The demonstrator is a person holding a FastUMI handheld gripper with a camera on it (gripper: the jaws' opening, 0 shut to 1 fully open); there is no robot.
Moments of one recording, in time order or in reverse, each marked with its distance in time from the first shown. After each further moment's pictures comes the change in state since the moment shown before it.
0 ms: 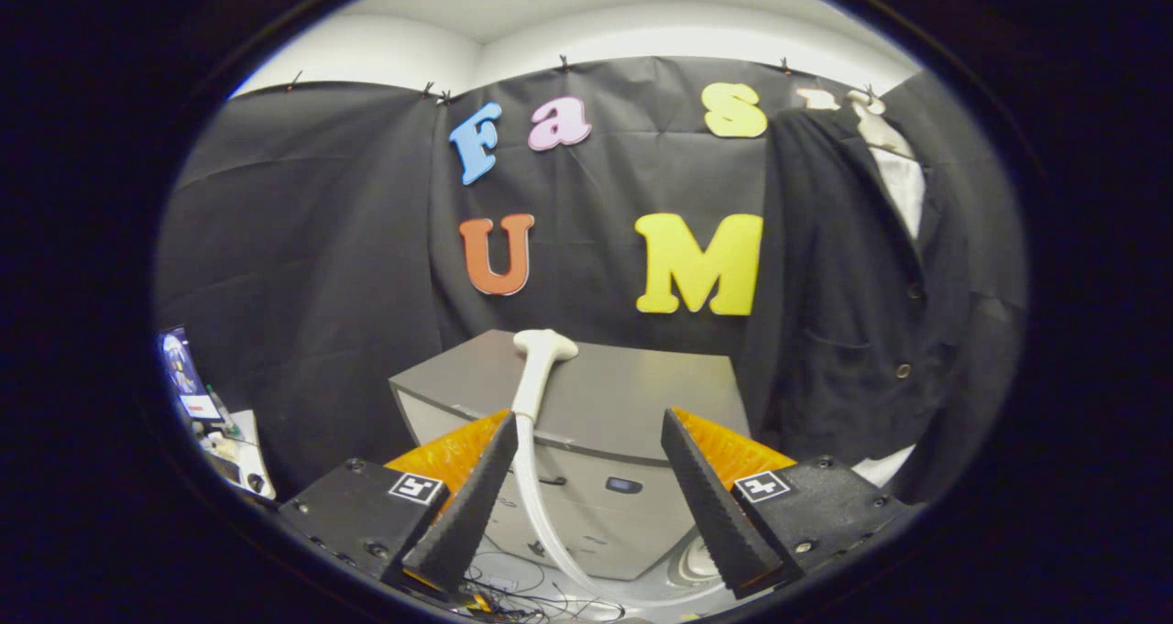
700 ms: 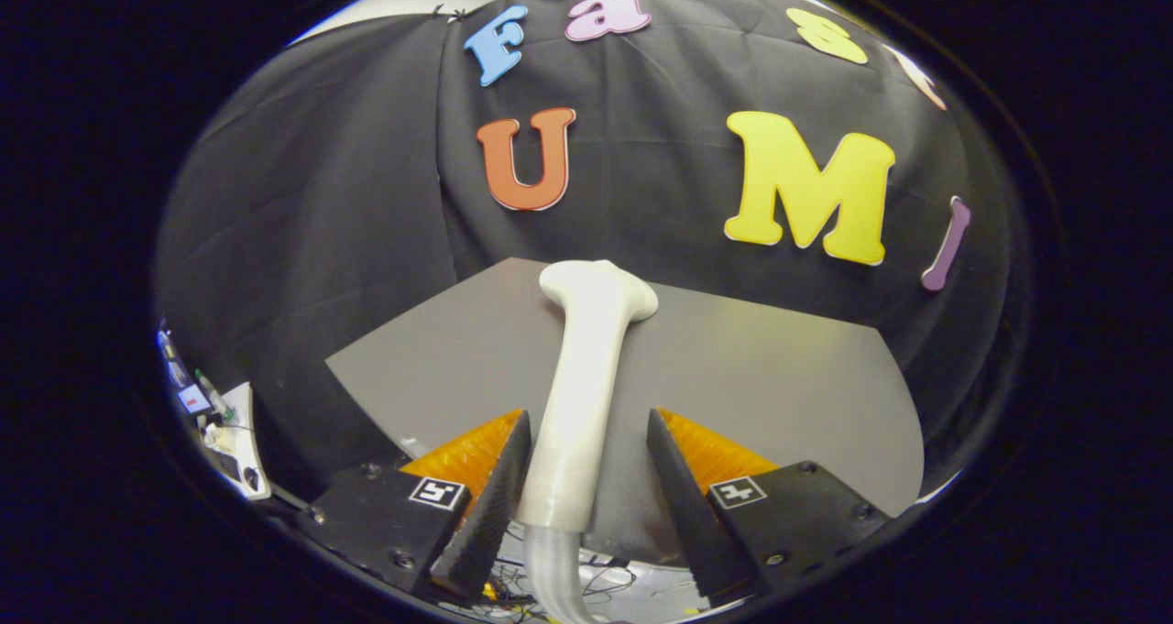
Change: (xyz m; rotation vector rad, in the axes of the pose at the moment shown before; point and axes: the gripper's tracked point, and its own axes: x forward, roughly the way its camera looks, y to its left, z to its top) arm 0.215 0.051 -0.037 -0.053 0.273 0.094
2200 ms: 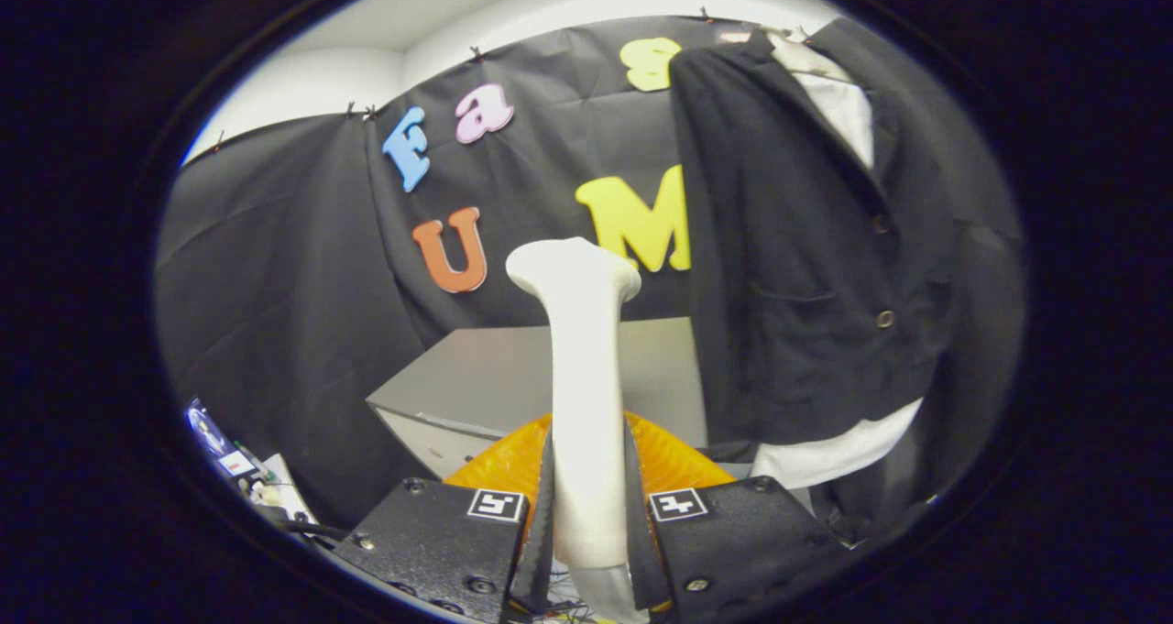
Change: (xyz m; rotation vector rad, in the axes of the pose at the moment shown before) arm -0.296 -0.159 -0.045 0.290 -0.234 -0.139
